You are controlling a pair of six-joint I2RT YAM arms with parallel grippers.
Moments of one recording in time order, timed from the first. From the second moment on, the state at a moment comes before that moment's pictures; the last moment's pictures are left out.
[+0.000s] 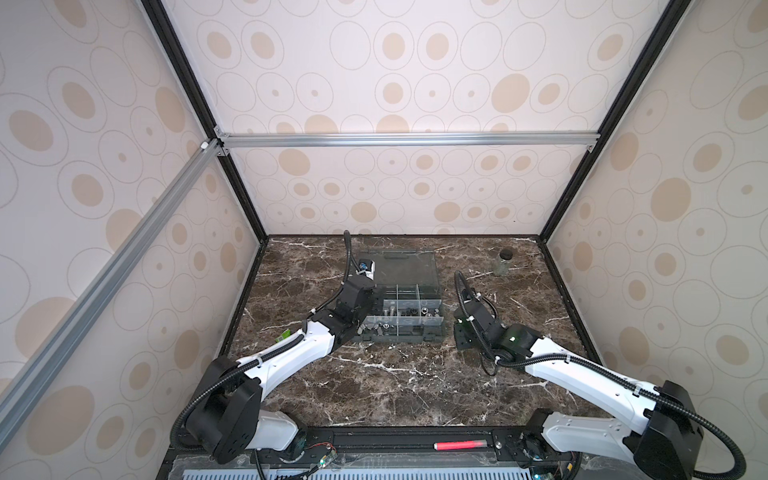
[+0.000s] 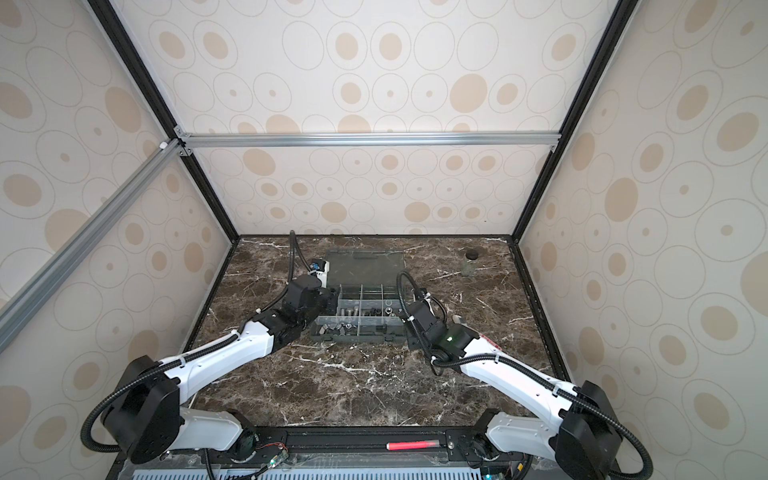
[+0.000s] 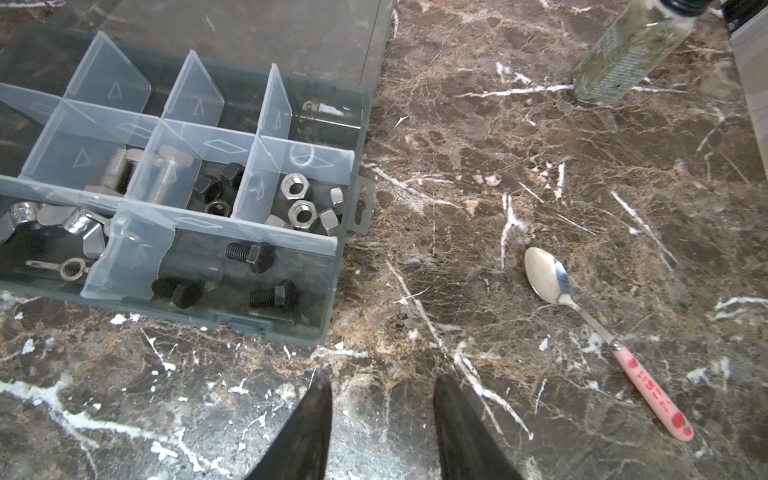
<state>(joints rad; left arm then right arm) -0.60 1.34 0.83 0.00 -0.31 -0.27 0.76 1.15 0.81 -0.58 0.46 0.46</state>
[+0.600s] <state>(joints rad) -0.49 0.87 0.50 0.16 -0.62 -0.22 0.54 0.91 0.62 -0.42 0.59 0.37</state>
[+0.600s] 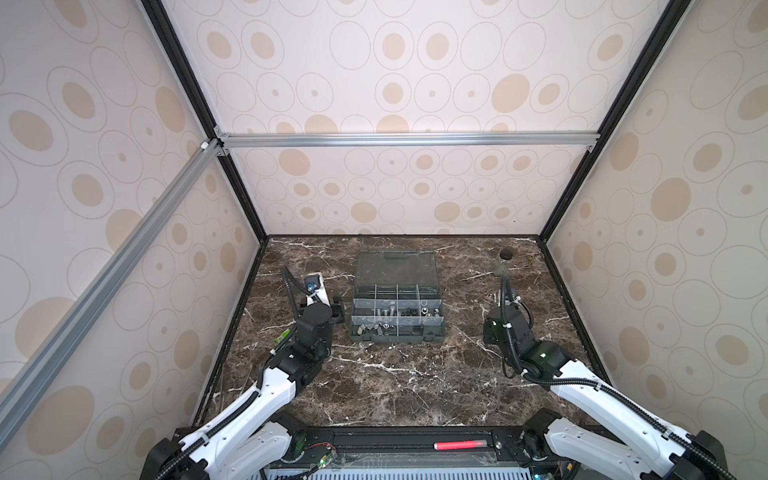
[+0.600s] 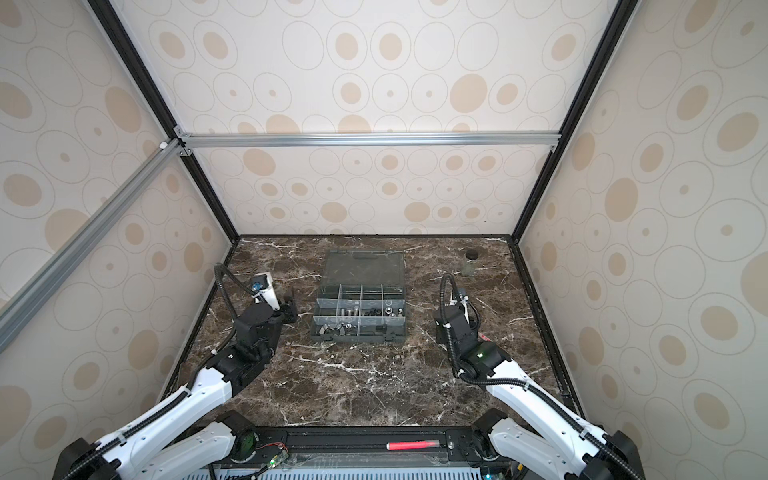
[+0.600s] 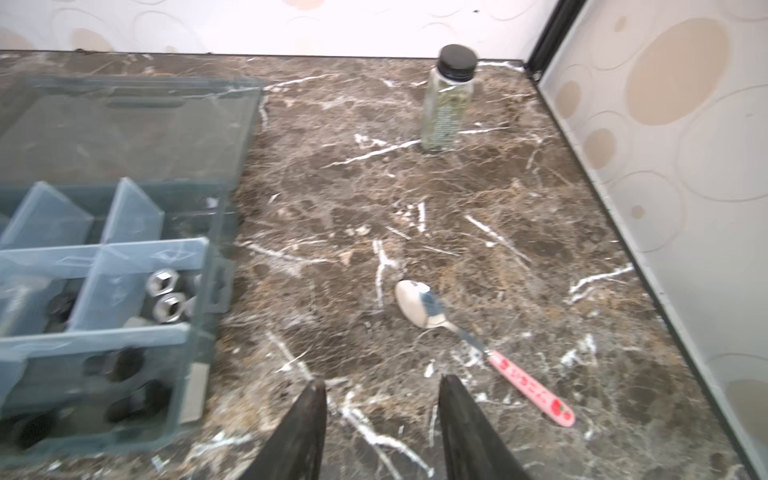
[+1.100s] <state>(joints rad) -0.41 0.75 0.14 0.50 -1.01 0.00 0.41 0.99 0.48 -0.07 0.63 0.23</state>
